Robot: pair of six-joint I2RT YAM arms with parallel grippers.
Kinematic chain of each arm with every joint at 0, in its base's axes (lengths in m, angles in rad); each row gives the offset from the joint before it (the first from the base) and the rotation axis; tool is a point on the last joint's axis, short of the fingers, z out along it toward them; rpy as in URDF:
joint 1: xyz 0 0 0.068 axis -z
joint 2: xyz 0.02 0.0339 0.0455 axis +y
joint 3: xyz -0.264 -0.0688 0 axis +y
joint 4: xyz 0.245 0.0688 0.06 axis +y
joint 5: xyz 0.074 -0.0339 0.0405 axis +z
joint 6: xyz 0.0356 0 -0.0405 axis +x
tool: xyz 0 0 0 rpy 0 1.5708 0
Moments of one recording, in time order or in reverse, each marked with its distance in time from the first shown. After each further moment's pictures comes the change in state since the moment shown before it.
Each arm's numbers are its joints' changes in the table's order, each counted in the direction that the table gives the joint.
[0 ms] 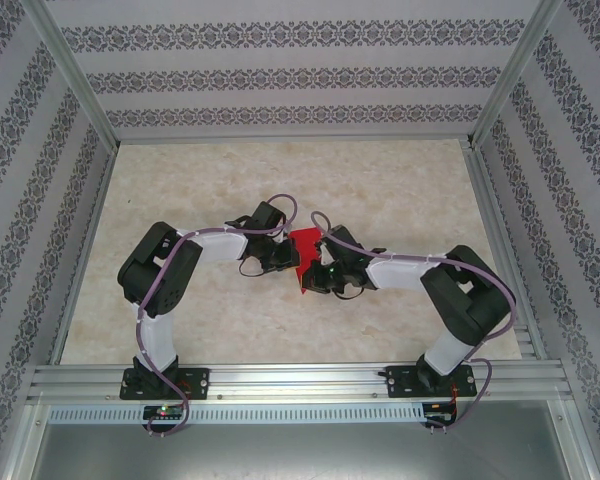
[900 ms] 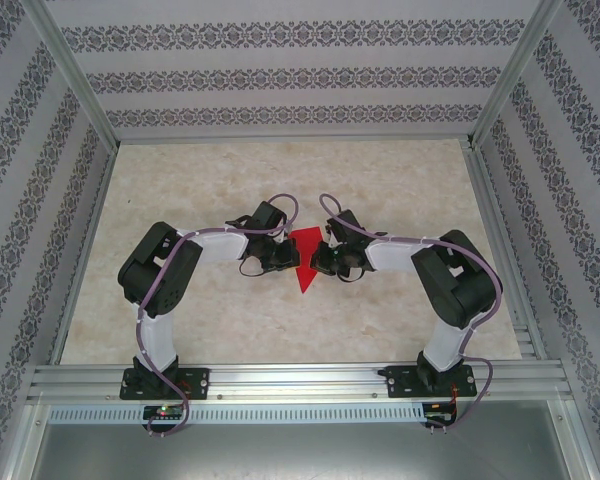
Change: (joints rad) left arm 0.003 0.000 -0.009 0.013 0.009 0.024; right arm 0.111 0.137 -0.113 0.035 -0.079 -0.003
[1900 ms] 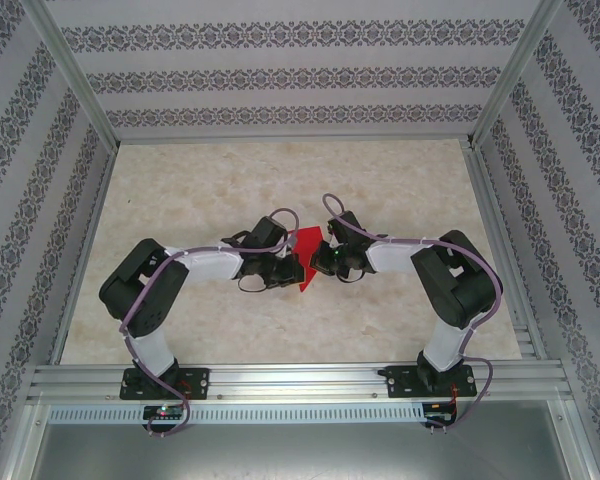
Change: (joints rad) left arm 0.097 -0.158 0.175 -0.103 -0.054 -0.112; right arm 0.000 0.000 0.029 -0.065 0.004 0.083
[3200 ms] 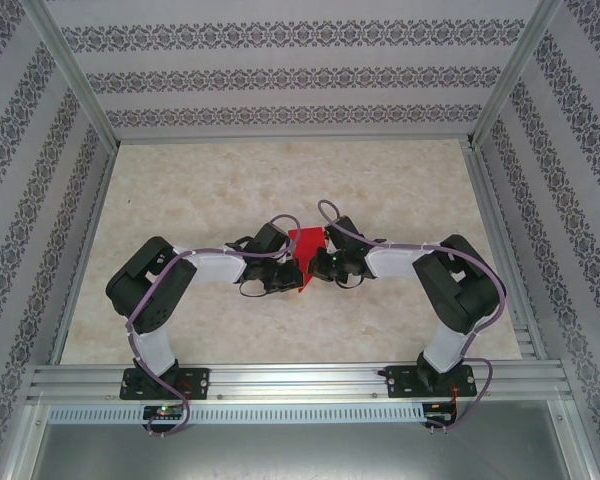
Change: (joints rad) left arm 0.011 0.039 0.026 -0.028 0.056 -0.016; right arm -0.036 -0.032 0.024 0.023 0.002 -0.041
